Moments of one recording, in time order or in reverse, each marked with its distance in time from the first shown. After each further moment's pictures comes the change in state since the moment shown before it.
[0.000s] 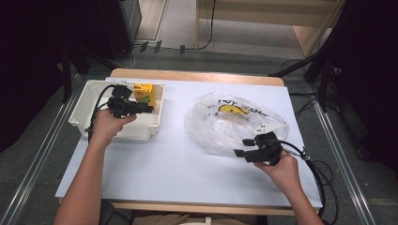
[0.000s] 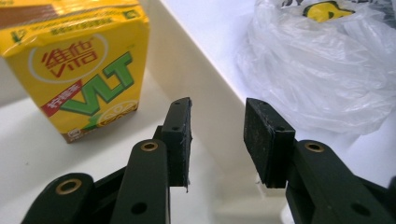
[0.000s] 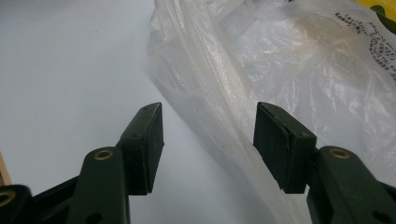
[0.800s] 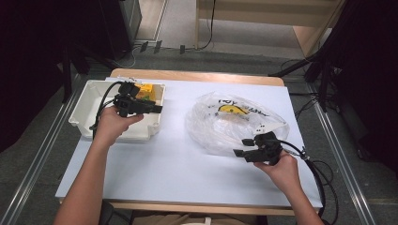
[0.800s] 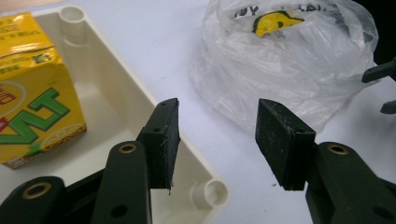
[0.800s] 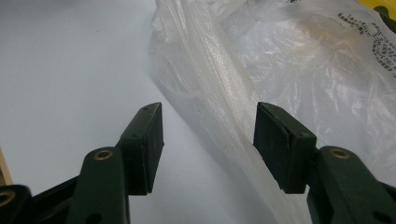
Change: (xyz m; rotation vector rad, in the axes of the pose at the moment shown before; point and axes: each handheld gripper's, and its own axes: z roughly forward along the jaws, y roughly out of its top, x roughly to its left) left arm -0.038 0.018 -0.005 0.008 -0.069 0.036; right arm 0.000 0.001 0.001 0.002 0.003 0.001
